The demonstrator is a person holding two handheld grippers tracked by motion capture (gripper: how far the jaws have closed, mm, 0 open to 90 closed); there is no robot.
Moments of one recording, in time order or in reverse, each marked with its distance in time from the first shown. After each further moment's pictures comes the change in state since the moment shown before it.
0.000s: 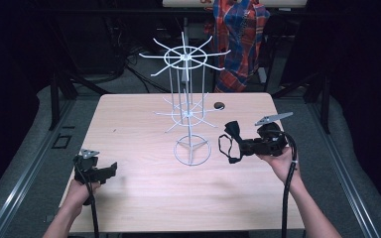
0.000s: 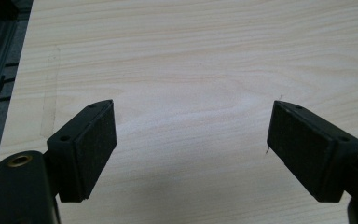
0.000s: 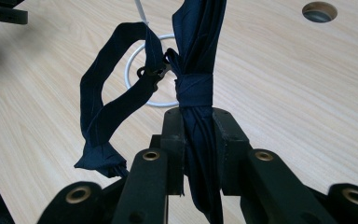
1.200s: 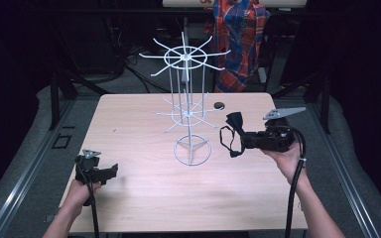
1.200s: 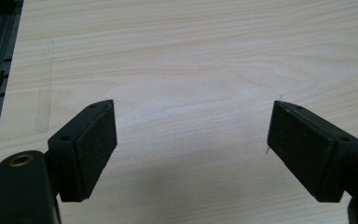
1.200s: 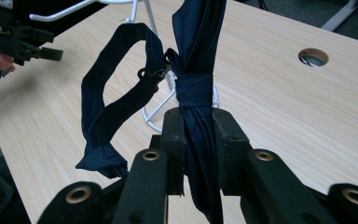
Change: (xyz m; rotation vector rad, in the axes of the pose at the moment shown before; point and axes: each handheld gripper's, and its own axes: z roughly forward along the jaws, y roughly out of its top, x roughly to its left) left arm -0.003 0.000 0.001 0.030 0.002 0.016; right arm 0.006 0.012 -0.030 -0.124 0.037 -0.033
